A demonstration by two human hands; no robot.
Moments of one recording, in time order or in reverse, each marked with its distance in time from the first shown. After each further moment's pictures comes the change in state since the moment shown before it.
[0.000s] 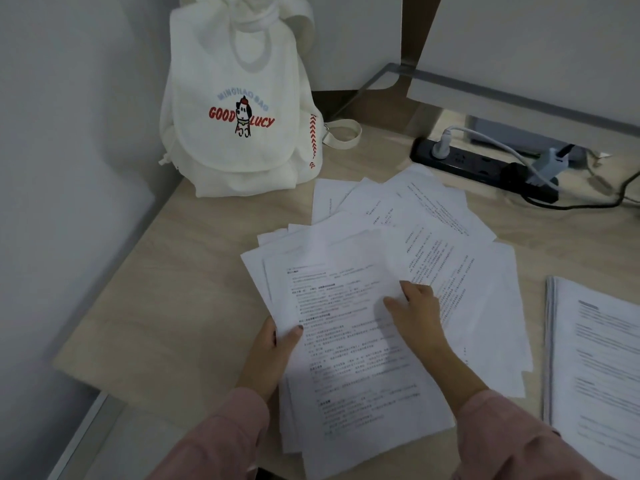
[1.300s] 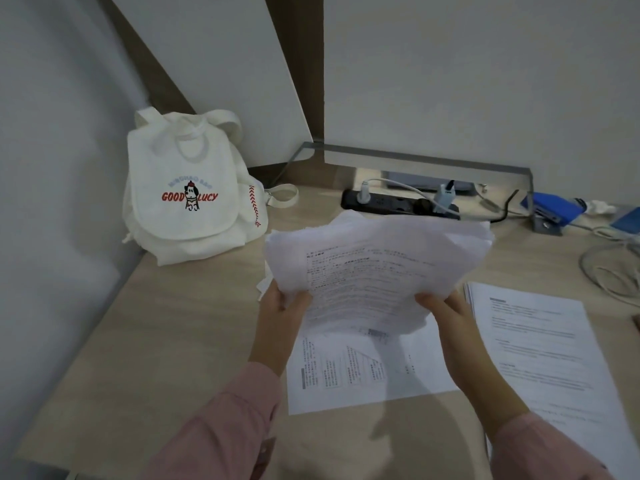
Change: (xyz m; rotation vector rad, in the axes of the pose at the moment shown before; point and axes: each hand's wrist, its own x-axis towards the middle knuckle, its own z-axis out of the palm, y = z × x) left_hand -0.042 0.121 0.077 -0.081 -0.107 0.544; right_hand -0.075 -0.007 -0.130 0.818 0.152 -0.185
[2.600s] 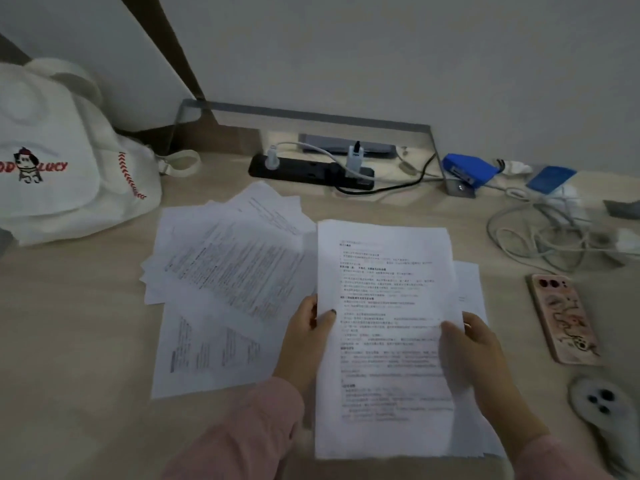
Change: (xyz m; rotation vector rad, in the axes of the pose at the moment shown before) left_hand -0.054 -0.067 0.207 0.064 -0.180 -0.339; right_hand -0.009 0.048 -0.233 -0.318 0.292 0.355
